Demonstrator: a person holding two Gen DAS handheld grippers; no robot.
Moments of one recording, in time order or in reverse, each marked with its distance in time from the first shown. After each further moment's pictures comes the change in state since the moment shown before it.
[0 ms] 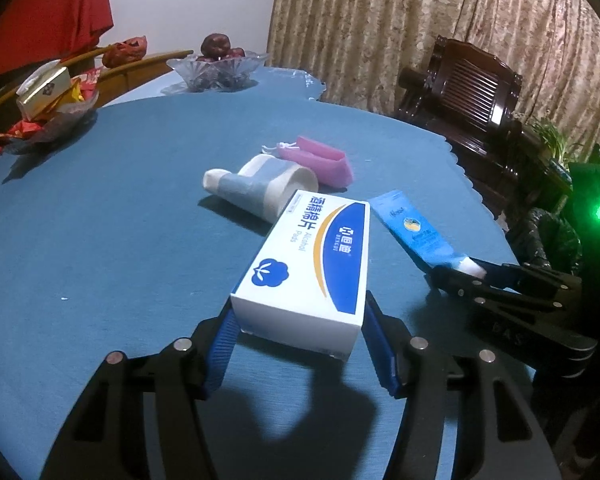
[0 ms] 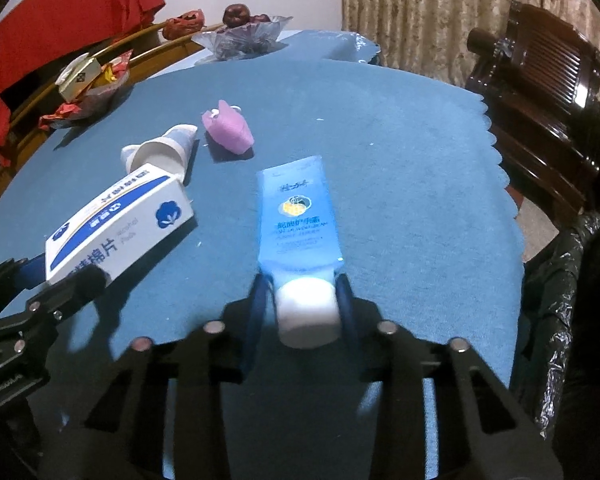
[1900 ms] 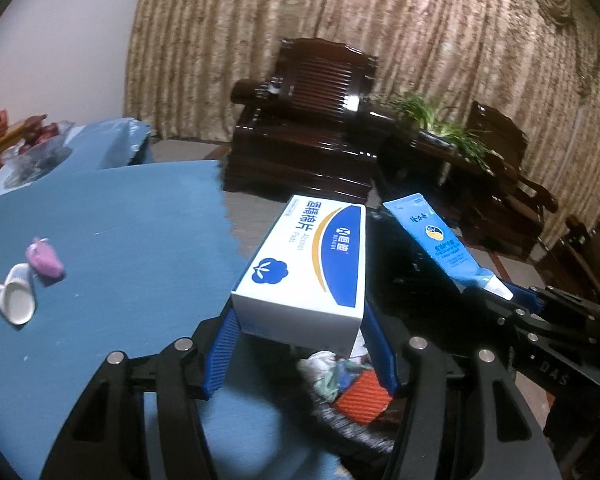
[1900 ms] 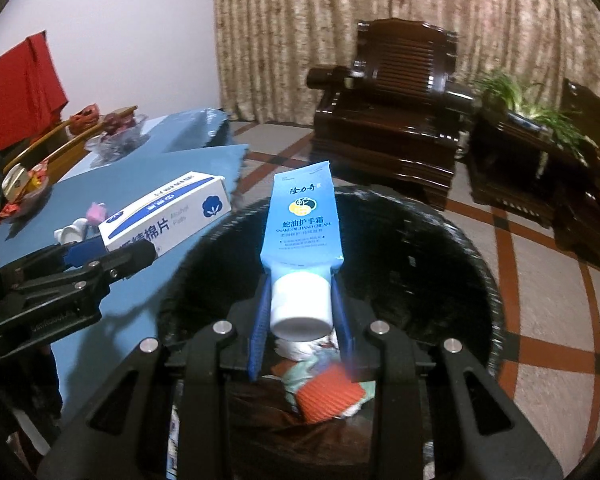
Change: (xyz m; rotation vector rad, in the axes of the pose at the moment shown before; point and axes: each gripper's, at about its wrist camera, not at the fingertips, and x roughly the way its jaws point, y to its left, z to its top) left arm -0.022 -0.249 0.022 0.275 -0.063 -0.387; right arm -0.210 -0.186 -0.105 0.275 -0.218 -0.302
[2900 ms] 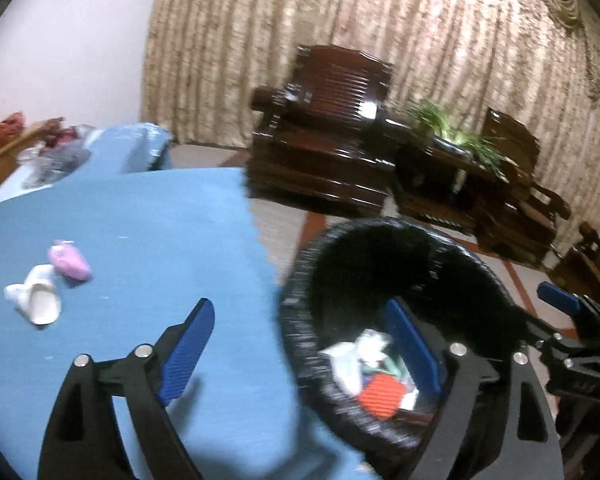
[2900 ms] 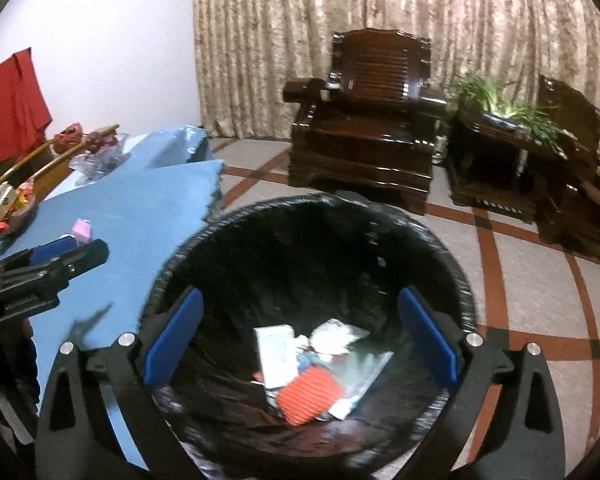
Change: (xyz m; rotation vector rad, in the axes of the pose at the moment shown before) left arm -0.026 0.027 0.003 -0.035 -0.036 0.098; right arm -0.013 -0.009 -0.006 0.039 -0.061 -0.038
